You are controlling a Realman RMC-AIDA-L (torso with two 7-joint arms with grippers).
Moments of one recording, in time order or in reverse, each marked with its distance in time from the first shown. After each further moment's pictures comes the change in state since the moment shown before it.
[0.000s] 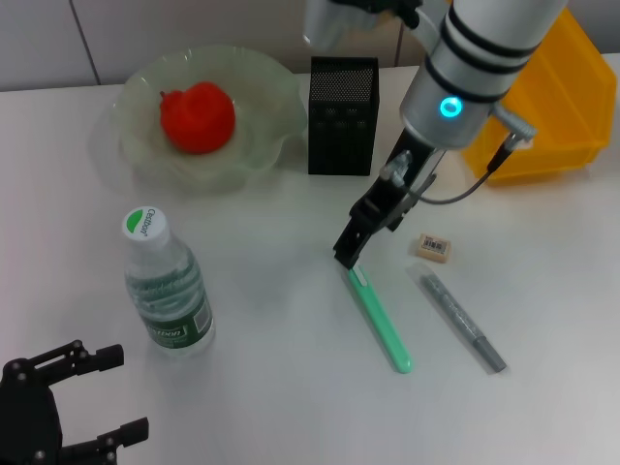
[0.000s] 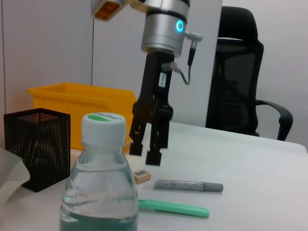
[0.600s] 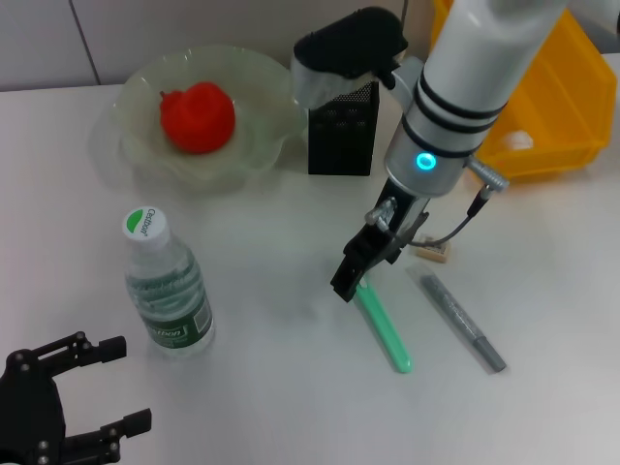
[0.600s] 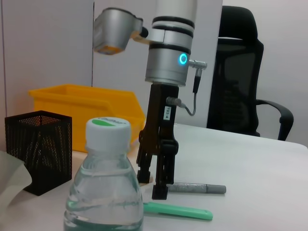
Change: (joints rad) left arm -0.016 0.000 0.000 0.000 0.000 -0.008 -0.005; right arm -0.020 0.003 -0.218 0.101 0.092 0.150 0.105
